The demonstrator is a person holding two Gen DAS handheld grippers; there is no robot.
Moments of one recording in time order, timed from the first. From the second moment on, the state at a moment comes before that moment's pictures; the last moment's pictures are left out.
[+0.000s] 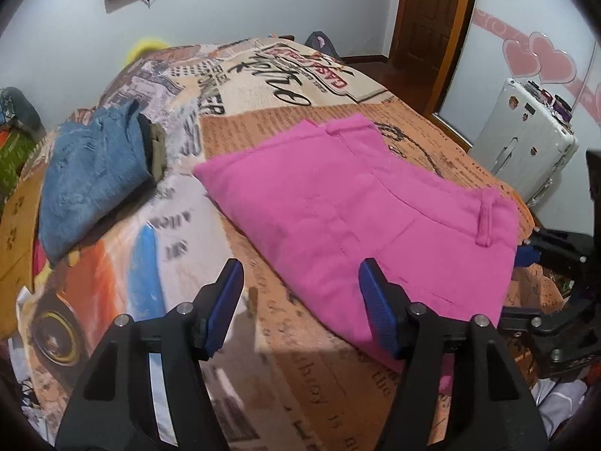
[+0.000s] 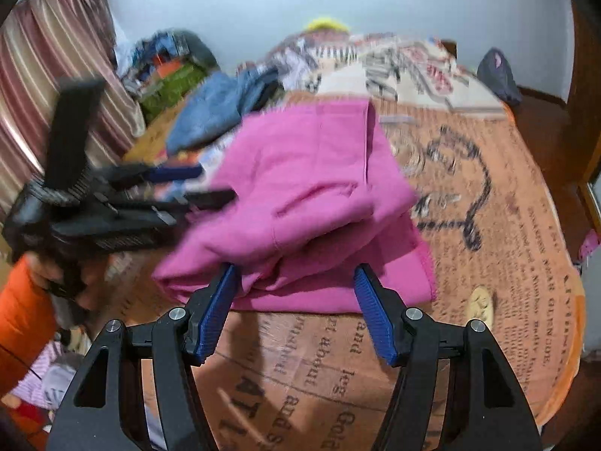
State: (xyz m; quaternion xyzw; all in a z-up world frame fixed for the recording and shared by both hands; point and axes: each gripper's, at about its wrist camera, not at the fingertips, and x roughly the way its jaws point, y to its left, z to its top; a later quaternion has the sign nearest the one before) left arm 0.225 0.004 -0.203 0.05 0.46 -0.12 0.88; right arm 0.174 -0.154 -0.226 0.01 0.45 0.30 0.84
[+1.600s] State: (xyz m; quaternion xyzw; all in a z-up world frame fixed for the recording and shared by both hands) left arm 0.279 0.077 -0.198 -0.04 0.47 -0.06 0.88; right arm 0.291 -0.204 -0.204 -0.03 0.40 0.23 0.89
